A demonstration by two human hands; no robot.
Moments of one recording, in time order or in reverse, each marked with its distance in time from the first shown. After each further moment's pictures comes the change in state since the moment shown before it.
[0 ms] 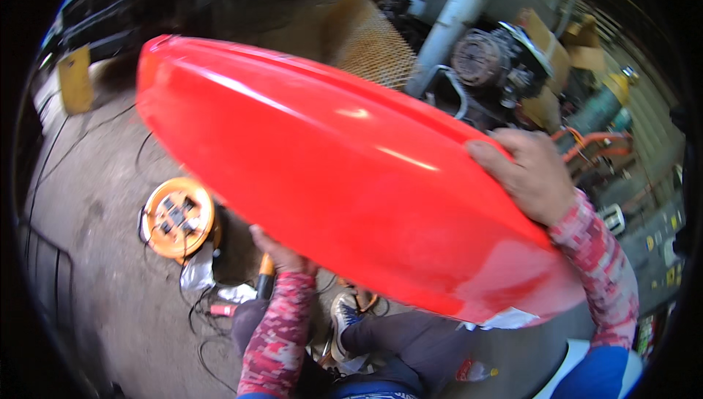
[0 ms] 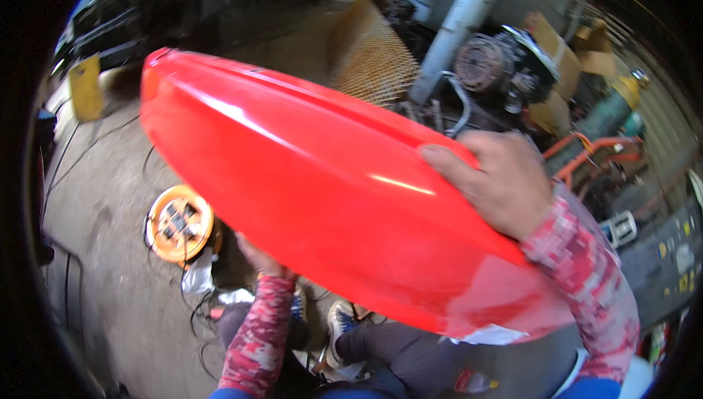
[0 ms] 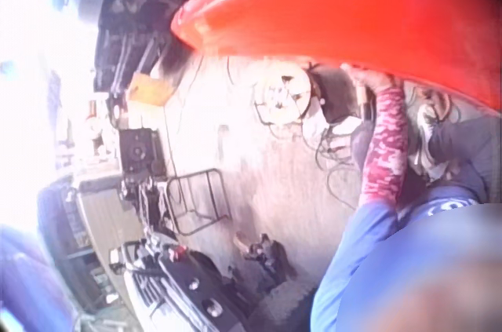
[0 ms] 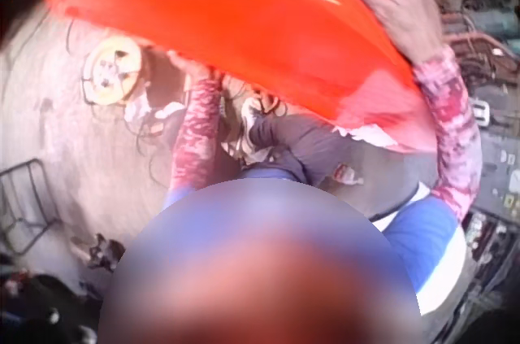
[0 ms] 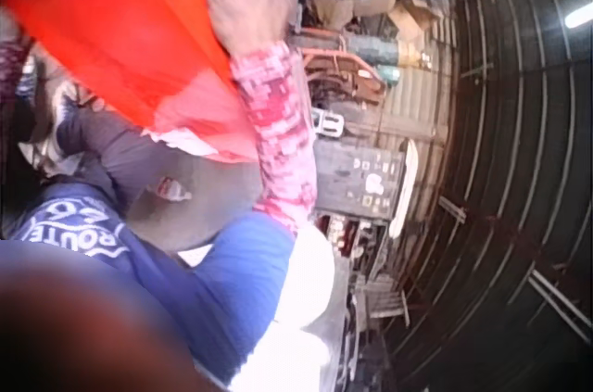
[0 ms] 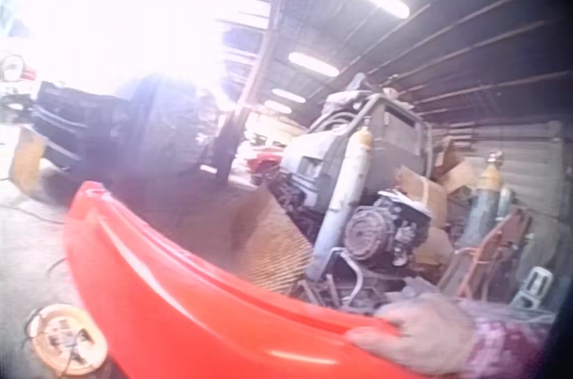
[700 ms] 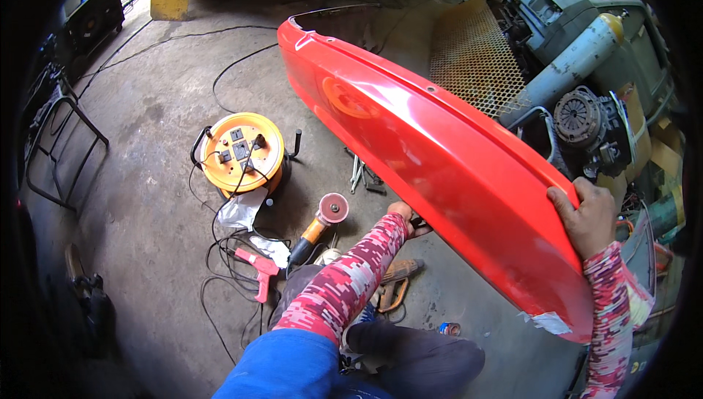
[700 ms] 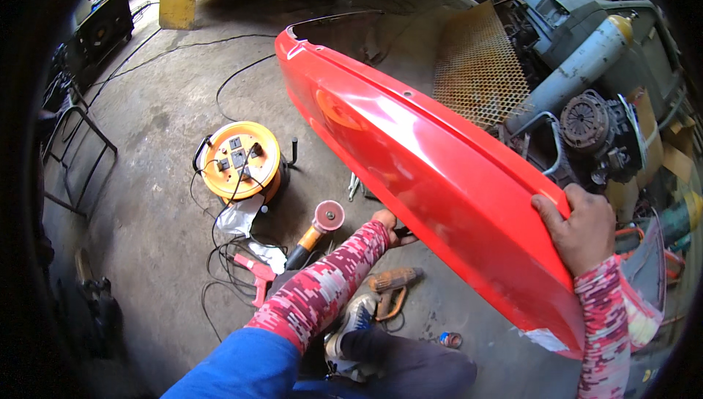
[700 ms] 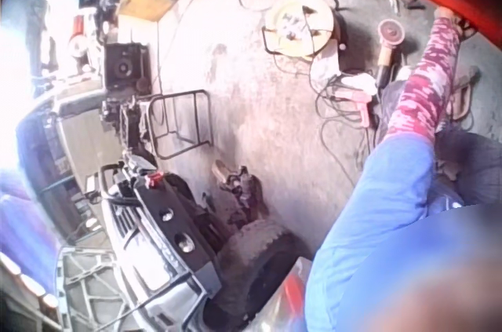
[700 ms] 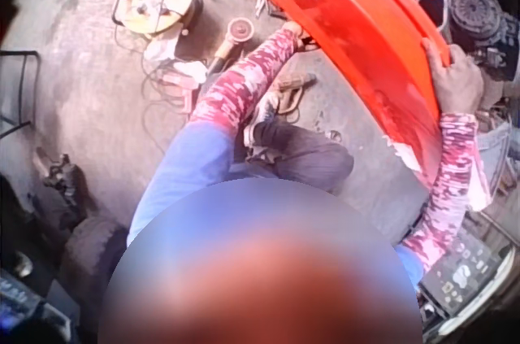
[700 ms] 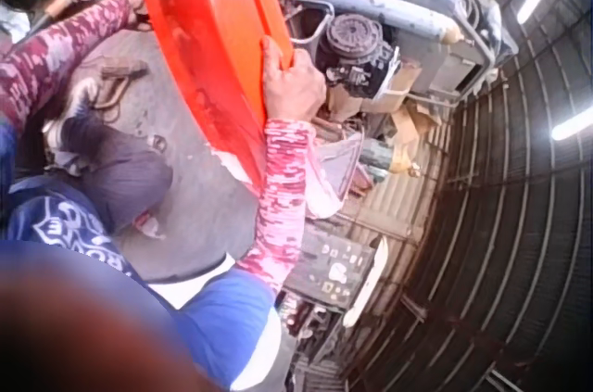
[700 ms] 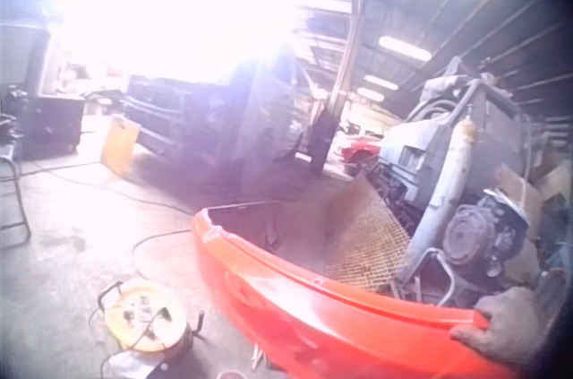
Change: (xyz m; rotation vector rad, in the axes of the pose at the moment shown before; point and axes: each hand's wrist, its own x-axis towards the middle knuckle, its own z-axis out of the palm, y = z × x) left_hand 0.084 -0.094 -0.009 0.179 0.294 -0.912; right_hand 0.048 0.028 0.062 -0.395 0.158 -0.190
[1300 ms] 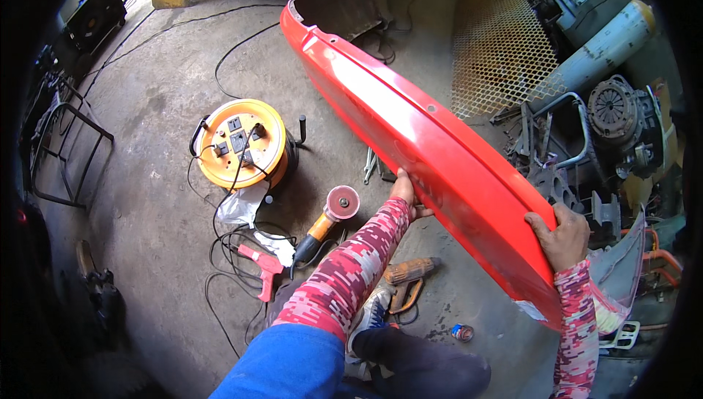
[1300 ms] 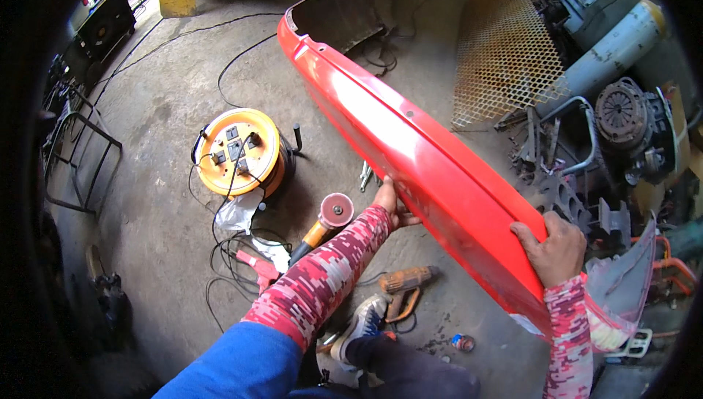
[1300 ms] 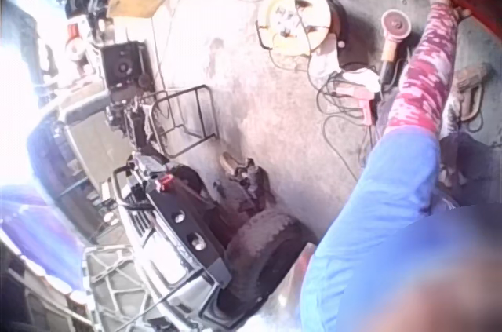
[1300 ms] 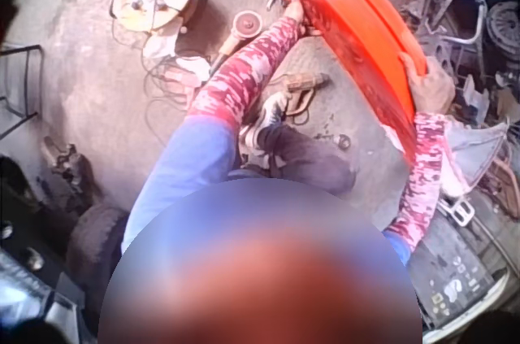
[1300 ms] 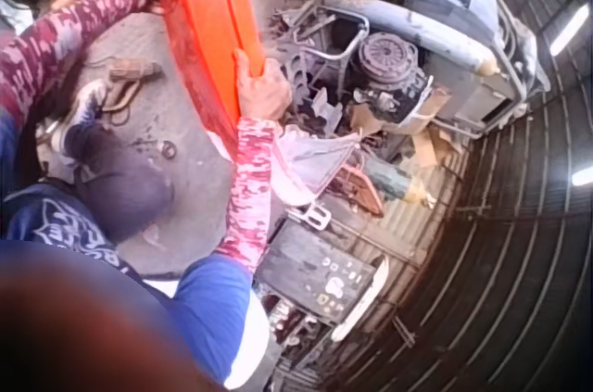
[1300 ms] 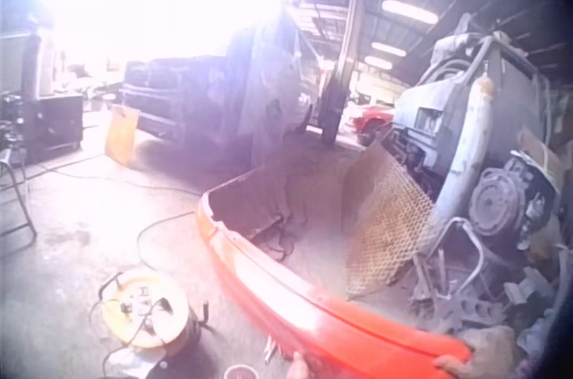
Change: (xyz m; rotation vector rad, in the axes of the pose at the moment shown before) left_hand 0.091 0.043 -0.029 0.098 0.051 0.158; right_hand -0.009 0.025 0.180 0.149 -0.090 0.008
